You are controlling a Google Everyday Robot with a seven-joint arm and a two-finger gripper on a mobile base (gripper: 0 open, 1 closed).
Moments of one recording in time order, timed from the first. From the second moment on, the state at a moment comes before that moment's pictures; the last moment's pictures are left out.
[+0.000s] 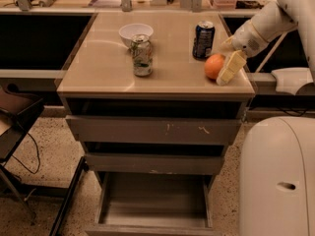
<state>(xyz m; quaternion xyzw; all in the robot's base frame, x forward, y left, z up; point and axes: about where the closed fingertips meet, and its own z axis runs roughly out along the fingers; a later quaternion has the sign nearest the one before) 0.691 -0.210 0.842 -0.58 0.76 0.19 0.24</state>
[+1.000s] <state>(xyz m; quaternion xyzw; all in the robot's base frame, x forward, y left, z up) 0.698 -0.207 0.840 -0.58 0.76 0.19 0.25</state>
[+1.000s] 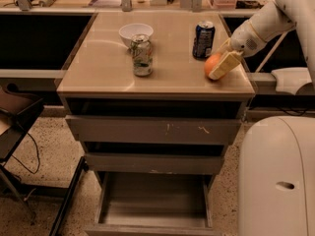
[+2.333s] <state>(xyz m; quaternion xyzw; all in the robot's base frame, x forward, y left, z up) 0.614 -0.251 0.938 -0.55 0.76 0.10 0.35</state>
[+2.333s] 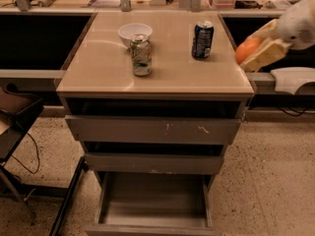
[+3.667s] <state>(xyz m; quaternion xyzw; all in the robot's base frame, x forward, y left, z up) 0.448 -0.246 0.967 -0.47 0.79 0.06 0.38</state>
